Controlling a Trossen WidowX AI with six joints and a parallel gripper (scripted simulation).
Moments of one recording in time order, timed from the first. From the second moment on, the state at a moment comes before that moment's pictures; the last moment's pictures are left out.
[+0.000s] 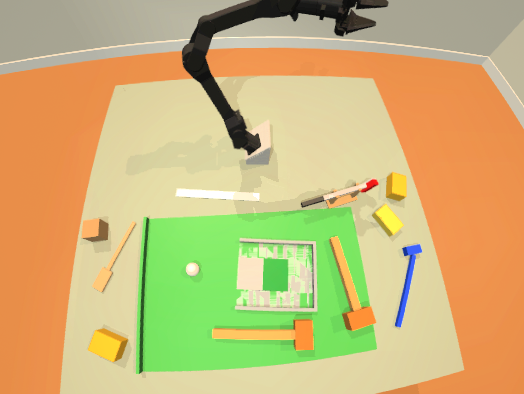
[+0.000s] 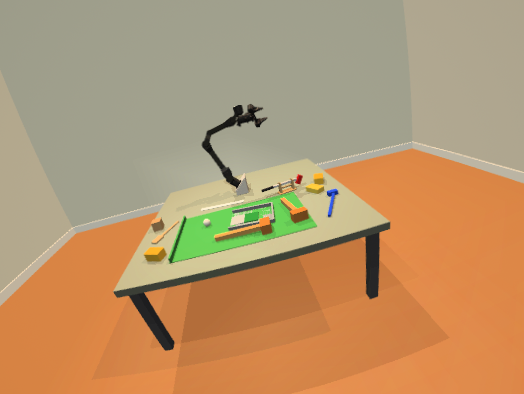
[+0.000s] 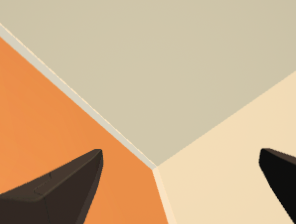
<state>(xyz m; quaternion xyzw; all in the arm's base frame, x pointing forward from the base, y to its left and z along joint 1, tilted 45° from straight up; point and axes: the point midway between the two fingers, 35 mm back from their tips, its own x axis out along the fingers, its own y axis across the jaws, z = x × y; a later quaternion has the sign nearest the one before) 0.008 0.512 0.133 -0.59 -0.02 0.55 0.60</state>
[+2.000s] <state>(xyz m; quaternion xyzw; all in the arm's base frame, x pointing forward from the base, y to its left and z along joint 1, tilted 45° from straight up) 0.256 0.099 -0.113 -0.57 0.63 0.42 0.31</state>
